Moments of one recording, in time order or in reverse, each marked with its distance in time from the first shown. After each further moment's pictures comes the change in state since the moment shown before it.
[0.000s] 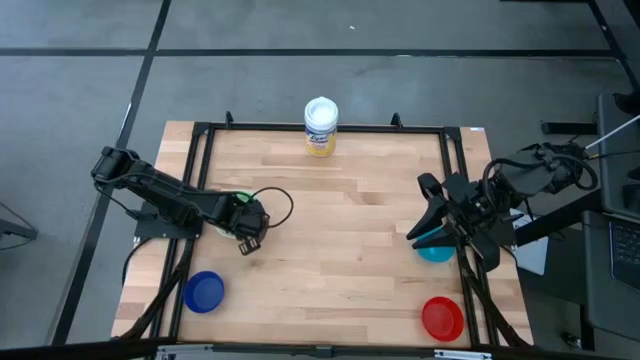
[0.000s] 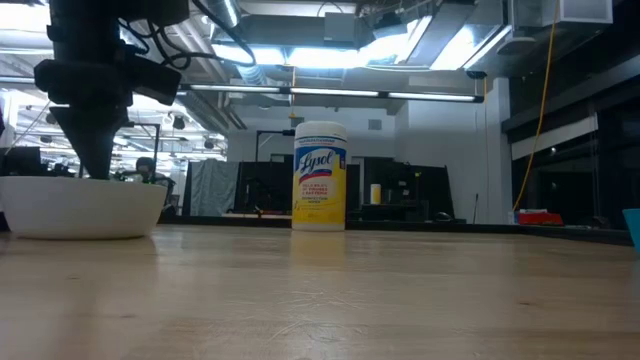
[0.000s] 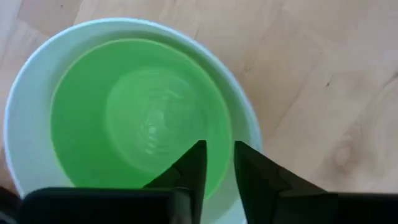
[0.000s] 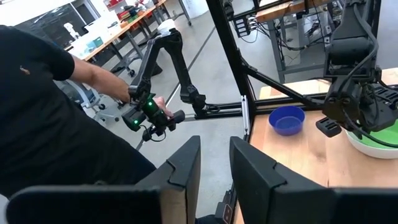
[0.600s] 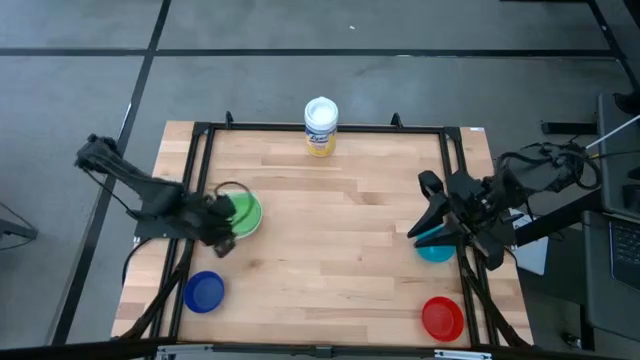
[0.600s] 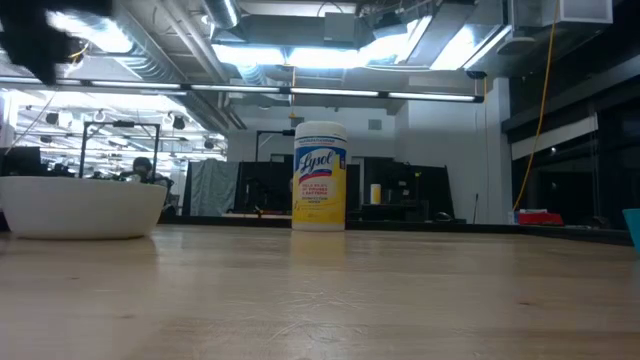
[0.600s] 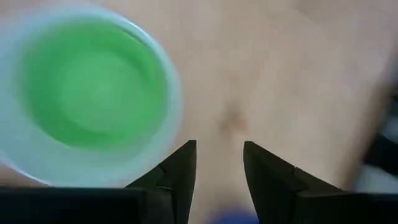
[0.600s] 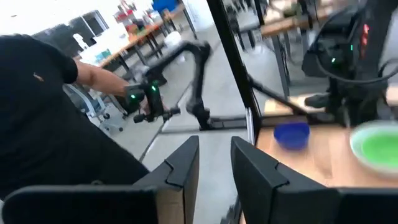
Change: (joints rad) left arm -0.307 -0.431 0.029 -0.092 -0.039 -0.351; right arm 0.000 -0.006 0.000 0.080 0.001 -0.027
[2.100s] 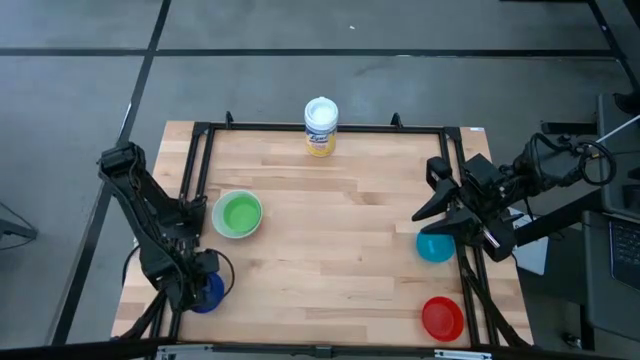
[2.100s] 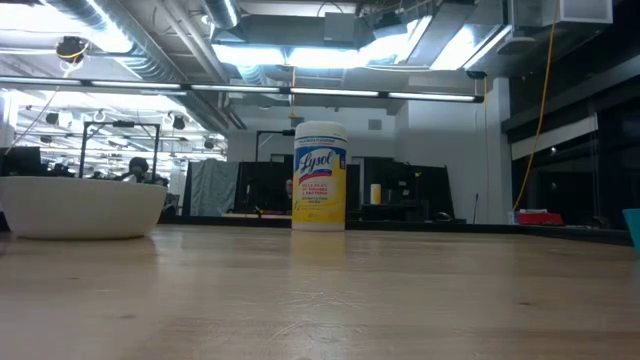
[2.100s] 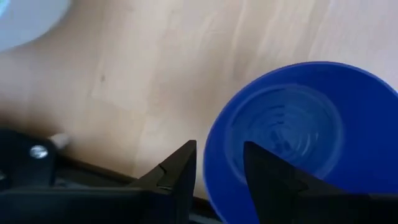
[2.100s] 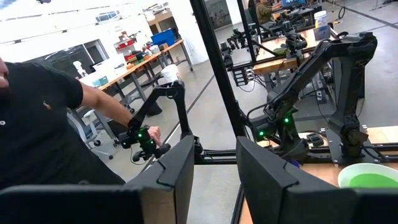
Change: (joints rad) left arm -0.544 0.429 -0.063 0.075 0.096 -0.274; right arm 0.000 -0.026 0.000 0.079 0.073 -0.045
